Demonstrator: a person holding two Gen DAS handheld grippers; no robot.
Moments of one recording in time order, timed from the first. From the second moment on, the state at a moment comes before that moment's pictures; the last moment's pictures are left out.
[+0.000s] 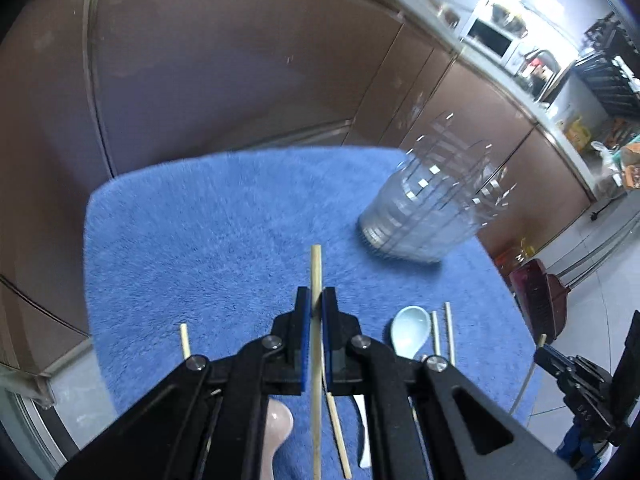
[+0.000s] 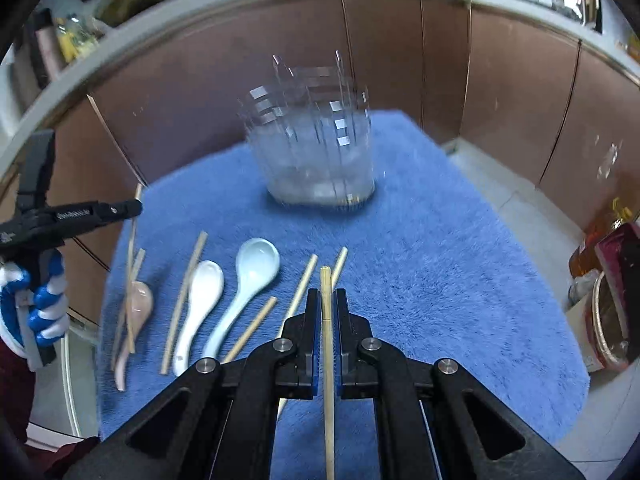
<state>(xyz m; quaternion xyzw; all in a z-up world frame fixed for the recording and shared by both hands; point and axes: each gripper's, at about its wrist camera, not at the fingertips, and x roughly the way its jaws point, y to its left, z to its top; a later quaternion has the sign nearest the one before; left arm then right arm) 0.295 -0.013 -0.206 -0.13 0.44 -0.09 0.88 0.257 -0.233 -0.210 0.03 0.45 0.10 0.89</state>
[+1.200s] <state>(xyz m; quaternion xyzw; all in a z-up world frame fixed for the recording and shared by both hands) 0.425 -0.101 -0.057 -0.15 0.18 -0.10 0.97 0.389 -0.245 -0.060 0.05 0.12 0.06 0.99</state>
